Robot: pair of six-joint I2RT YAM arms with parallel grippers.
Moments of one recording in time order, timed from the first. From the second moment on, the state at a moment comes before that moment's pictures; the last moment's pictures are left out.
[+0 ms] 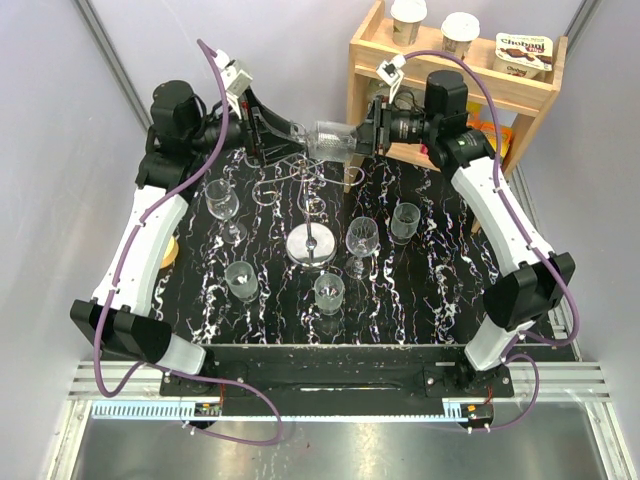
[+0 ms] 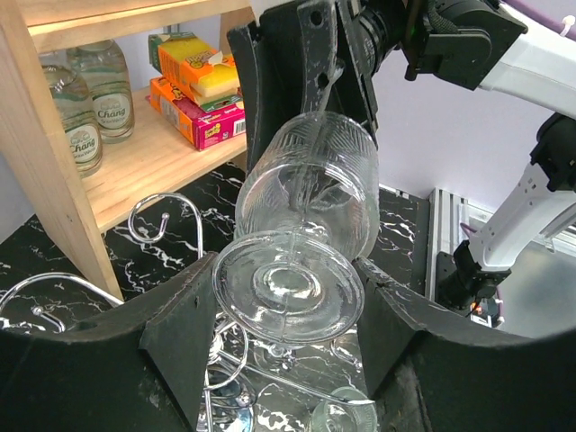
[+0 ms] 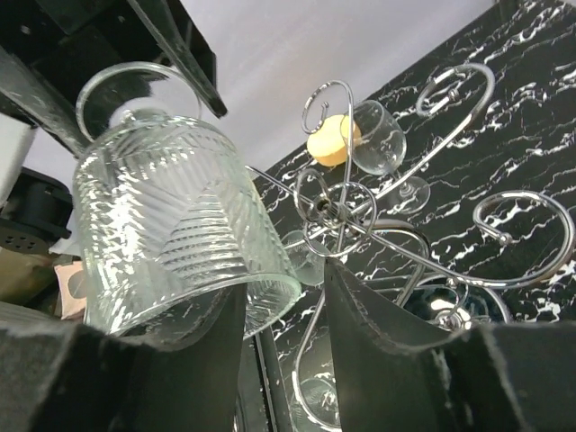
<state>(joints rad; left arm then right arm) -0.25 1.46 1.71 -0.22 1.04 -0.22 0.35 1.71 1.88 -0.32 -1.00 0.43</state>
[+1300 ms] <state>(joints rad) -0.26 1.47 1.82 -0.42 0.92 -0.01 0.42 1.71 2.18 -0.82 -0.83 -0.05</state>
